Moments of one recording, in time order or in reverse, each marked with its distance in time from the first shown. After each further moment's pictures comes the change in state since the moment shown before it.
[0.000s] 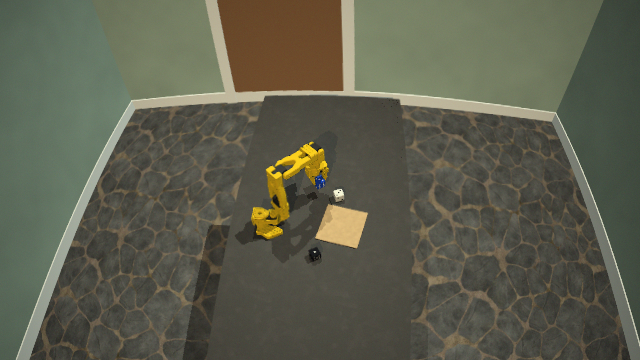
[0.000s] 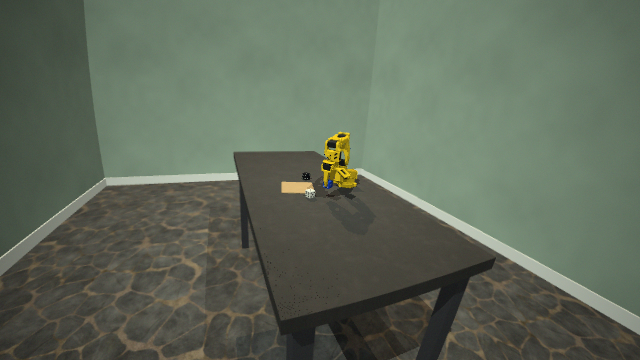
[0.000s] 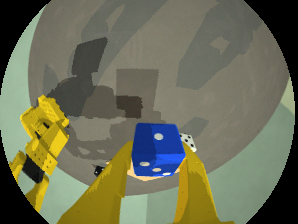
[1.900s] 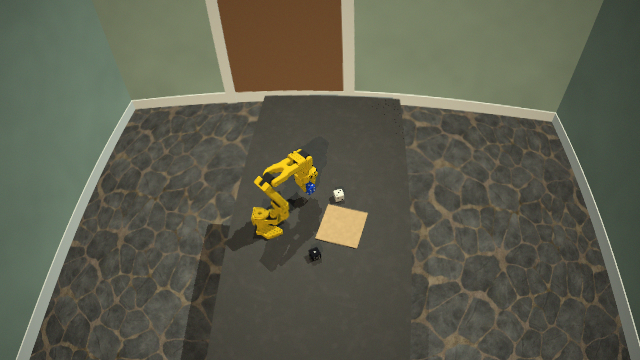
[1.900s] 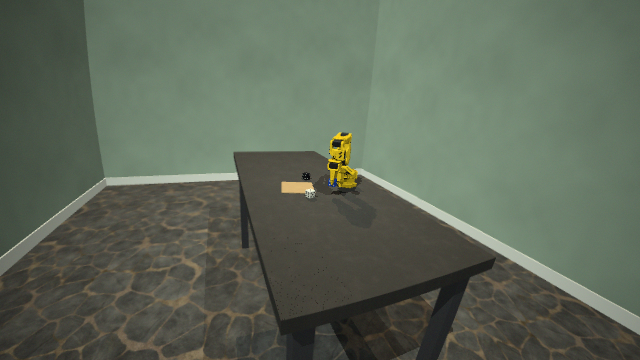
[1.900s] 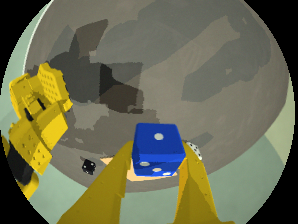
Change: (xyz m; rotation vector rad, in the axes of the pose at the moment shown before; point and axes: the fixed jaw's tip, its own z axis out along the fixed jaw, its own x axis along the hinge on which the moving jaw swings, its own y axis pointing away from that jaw) arm 0.007 0.040 0.004 0.027 -0.003 -0.306
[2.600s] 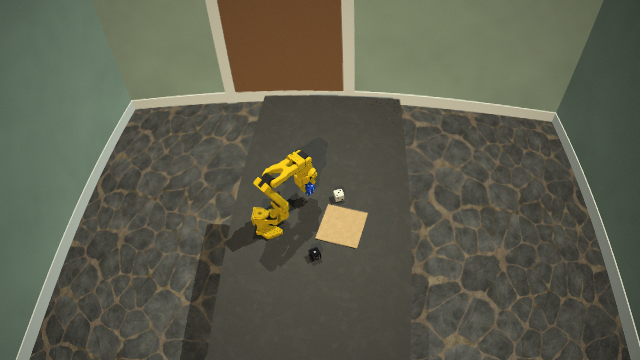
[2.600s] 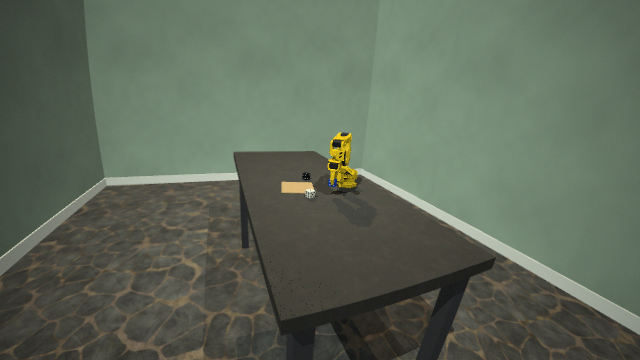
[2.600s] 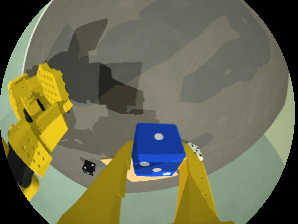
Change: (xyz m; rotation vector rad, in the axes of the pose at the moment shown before) arm 0.000 0.002 0.002 0.006 0.000 0.000
